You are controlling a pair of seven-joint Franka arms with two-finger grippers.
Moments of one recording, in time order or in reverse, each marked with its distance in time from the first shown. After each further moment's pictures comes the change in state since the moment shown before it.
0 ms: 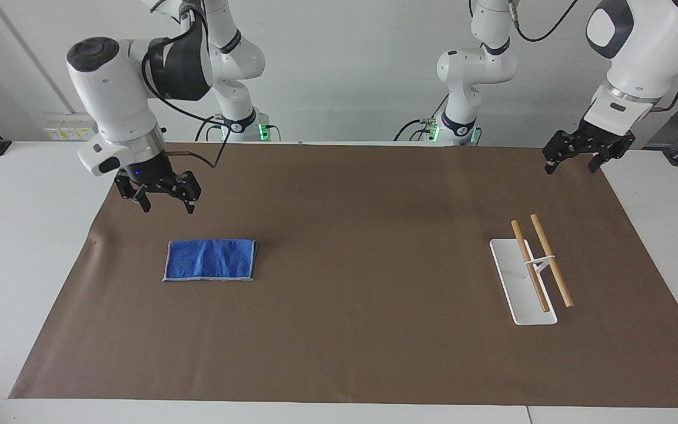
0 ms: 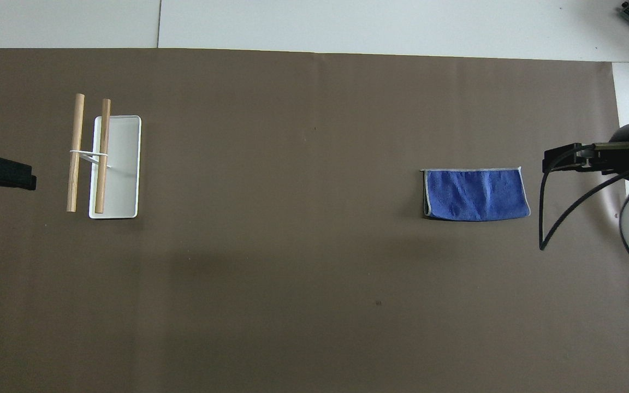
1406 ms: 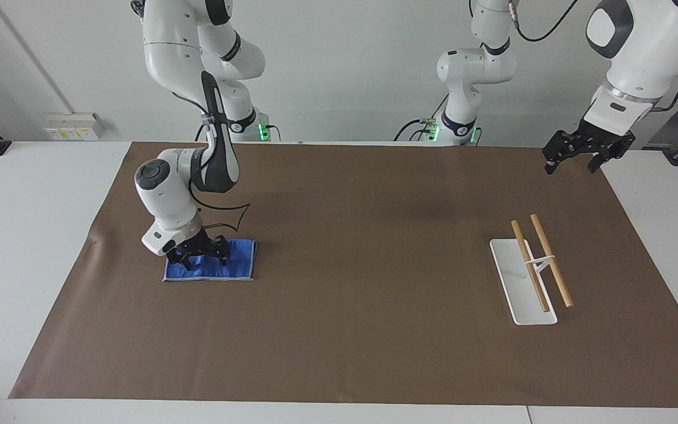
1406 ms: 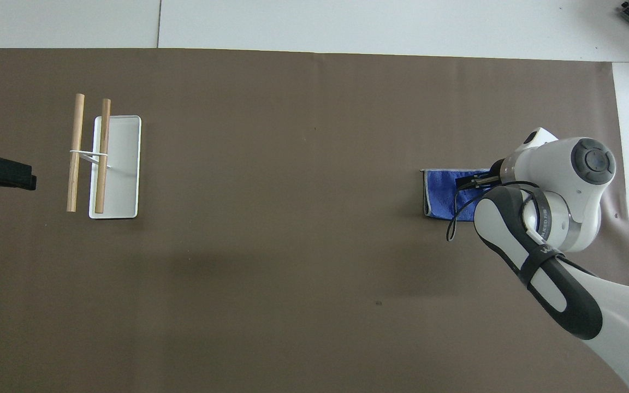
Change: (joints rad) left arm 0.000 0.000 0.000 0.000 0.000 0.000 0.000; right arm -0.012 0.203 -0.004 -0.324 0.119 0.516 -0.251
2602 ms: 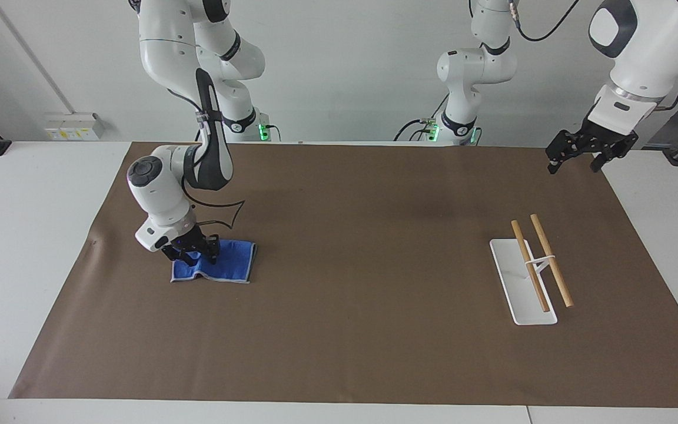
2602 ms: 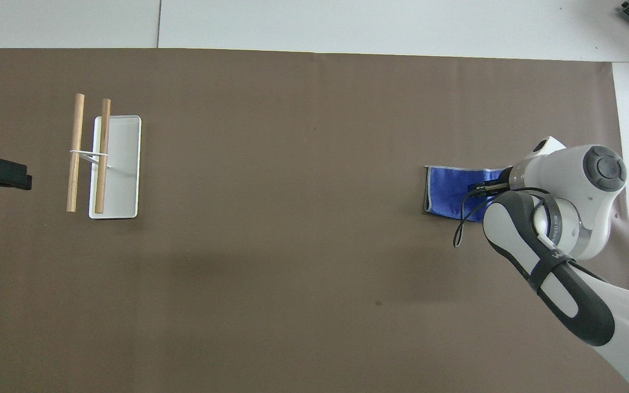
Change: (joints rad) left arm 0.009 -0.002 0.001 0.000 0.000 0.001 0.000; right arm -0.029 -0.031 0.001 -0.030 0.003 -0.012 0.004
